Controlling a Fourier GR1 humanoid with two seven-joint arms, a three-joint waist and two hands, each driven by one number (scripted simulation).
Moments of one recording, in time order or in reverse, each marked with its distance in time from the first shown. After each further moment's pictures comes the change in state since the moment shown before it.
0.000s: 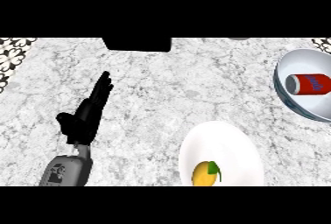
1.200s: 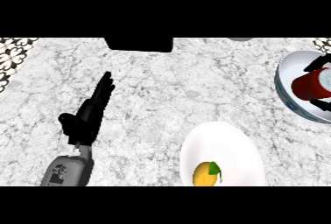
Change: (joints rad) left arm 0.002 -0.003 -0.012 -0.007 -0.002 0.002 0.005; right arm 0.172 0.072 0.138 -0.273 0.263 -0.352 -0.101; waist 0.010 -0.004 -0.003
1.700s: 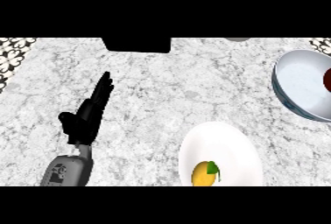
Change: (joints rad) left arm -0.003 0.002 0.004 0.010 0.001 0.008 0.004; right arm 0.194 -0.120 -0.102 -0.456 -0.207 0.029 0.121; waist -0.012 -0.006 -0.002
